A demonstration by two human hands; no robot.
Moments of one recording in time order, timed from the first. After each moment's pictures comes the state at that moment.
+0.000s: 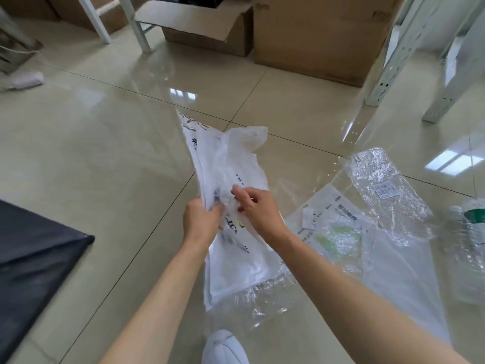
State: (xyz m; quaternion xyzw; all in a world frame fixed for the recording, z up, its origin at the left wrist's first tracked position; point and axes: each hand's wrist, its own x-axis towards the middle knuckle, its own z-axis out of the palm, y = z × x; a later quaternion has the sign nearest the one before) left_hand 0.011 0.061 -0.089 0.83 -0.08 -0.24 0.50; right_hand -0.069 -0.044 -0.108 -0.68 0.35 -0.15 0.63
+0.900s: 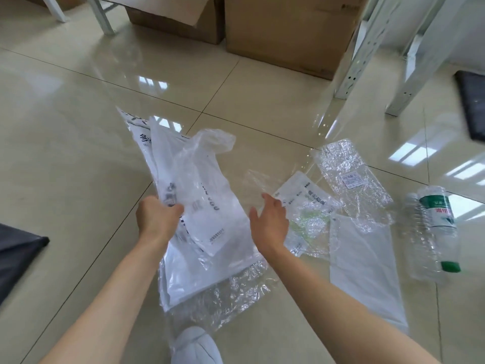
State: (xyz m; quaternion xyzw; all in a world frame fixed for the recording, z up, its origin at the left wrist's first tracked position) left_hand 0.026 0.063 -0.109 0.89 -0.03 -0.19 0.42; right_hand -0.128 -0.068 -0.169 -0.78 0.53 -0.08 0.32
